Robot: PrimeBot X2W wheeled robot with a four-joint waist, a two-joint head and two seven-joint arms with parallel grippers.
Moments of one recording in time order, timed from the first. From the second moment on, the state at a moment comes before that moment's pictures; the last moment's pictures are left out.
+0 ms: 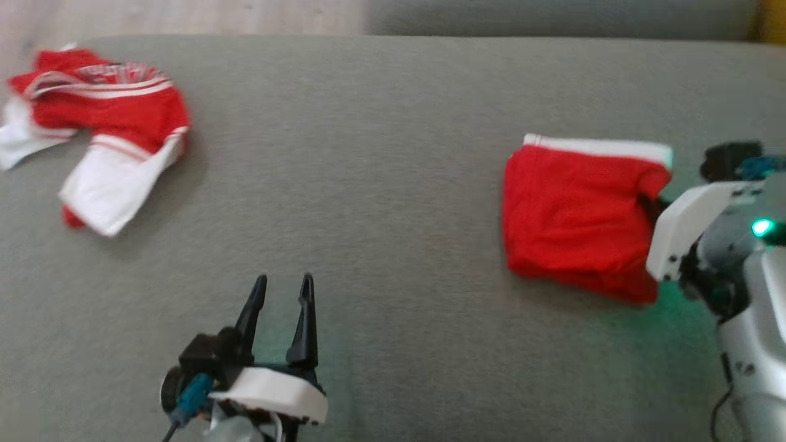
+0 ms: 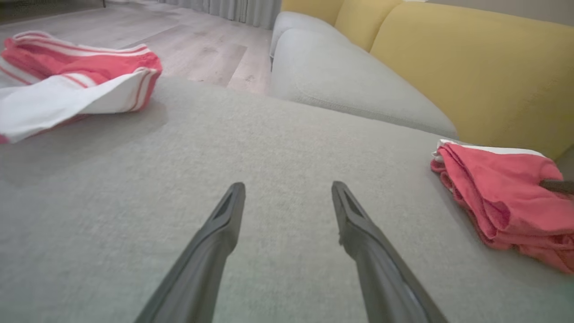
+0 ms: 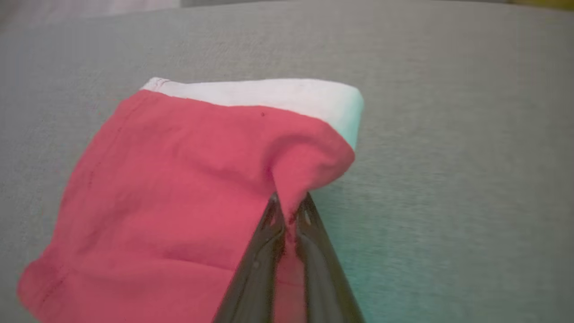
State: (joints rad) left arm -0.15 0.31 -0.71 0.14 -0.75 0.31 -0.25; right arm -0.42 -0.24 0.05 0.43 0.32 0.12 0.62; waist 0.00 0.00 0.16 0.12
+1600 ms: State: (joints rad) left arm -0.34 0.38 -0.75 -0.03 -0.64 0.37 -0.15; right arm -0.83 -0.37 -0.17 0.54 0.00 0.12 0.38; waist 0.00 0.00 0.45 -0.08
